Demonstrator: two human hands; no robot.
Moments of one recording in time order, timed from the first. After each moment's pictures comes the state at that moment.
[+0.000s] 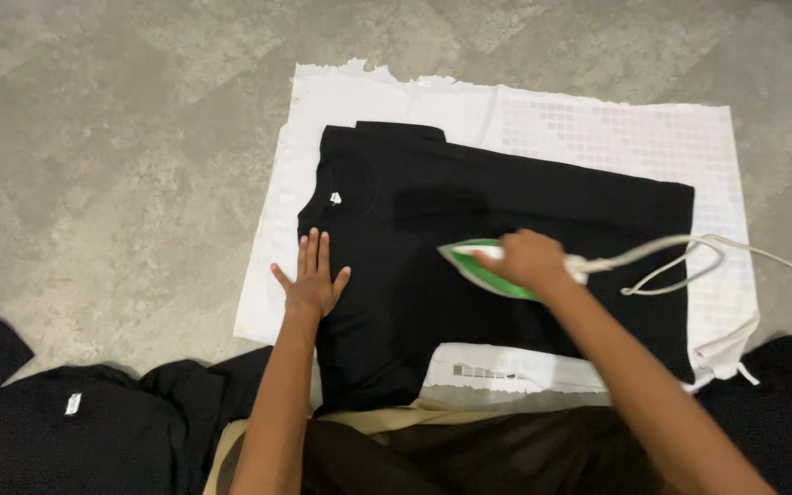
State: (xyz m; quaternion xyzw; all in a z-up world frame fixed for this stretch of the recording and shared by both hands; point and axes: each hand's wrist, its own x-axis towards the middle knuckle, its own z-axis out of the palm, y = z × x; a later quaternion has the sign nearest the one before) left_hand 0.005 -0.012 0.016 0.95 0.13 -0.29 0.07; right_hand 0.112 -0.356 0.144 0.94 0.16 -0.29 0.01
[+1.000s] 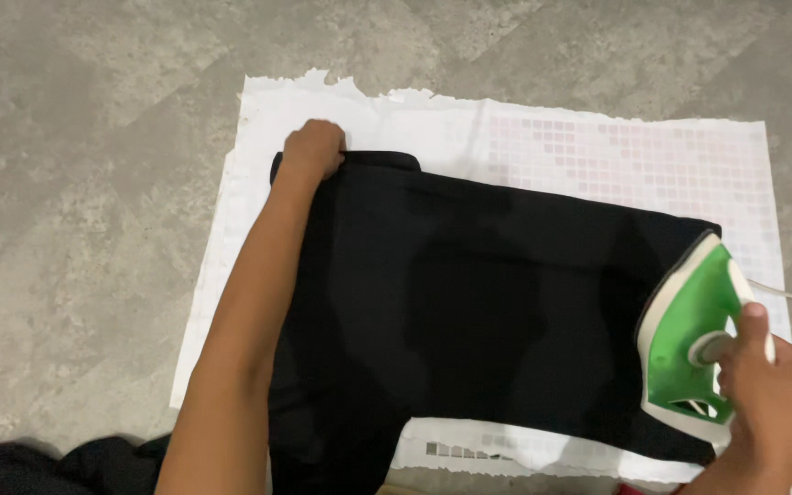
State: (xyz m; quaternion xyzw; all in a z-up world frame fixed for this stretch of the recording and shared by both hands) left_hand 0.347 -0.015 0.005 0.98 -0.03 -0.19 -0.01; right_hand 0.083 -0.564 0.152 0.86 -0.39 0.03 -0.34
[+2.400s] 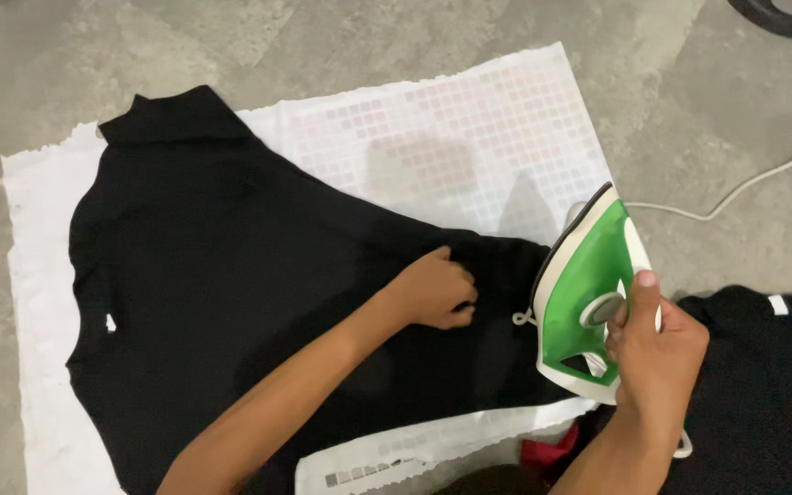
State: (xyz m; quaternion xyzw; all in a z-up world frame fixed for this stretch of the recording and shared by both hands) left_hand 0.197 -0.433 -0.007 0.79 -0.60 -0.03 0.10; right_hand 0.062 -0.615 0.159 0.72 -0.41 0.16 -0.54
